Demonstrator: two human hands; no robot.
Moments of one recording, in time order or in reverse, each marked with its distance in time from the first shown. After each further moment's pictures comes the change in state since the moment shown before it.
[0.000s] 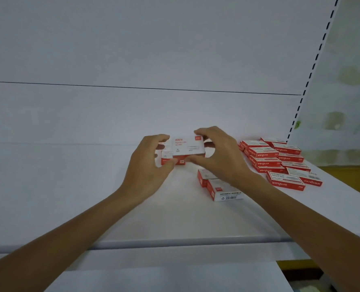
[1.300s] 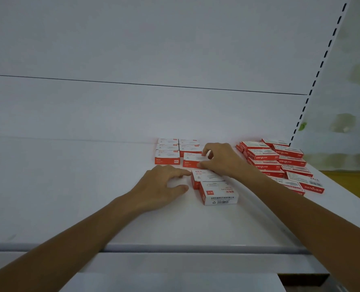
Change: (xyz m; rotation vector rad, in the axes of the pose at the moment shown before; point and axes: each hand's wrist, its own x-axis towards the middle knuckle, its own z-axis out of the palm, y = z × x) left_hand -0.005 -0.009 0.039 0.217 -0.502 -0.089; right_hand 0.021 0.075 0.012 -0.246 -0.450 0.369
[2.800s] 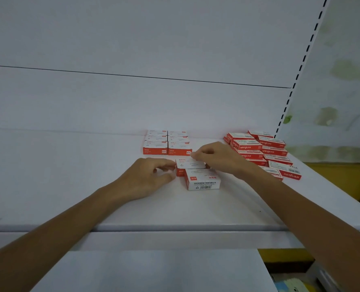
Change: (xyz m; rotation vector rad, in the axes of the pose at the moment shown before) left_hand -0.010 0.011 -0.001 -0.136 0.019 0.005; right_hand -0.052 0.003 -0.022 0.342 -0.141 0.074
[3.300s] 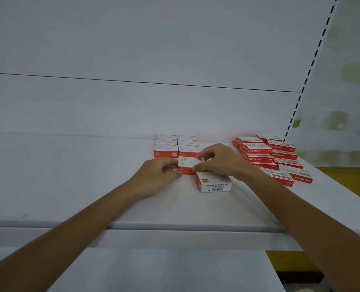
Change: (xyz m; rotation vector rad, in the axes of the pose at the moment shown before) left_hand -0.001 -0.001 -0.006 -0.074 0.019 -0.089; right_hand 0.003 -0.018 0.013 -0.106 0.036 -0.032
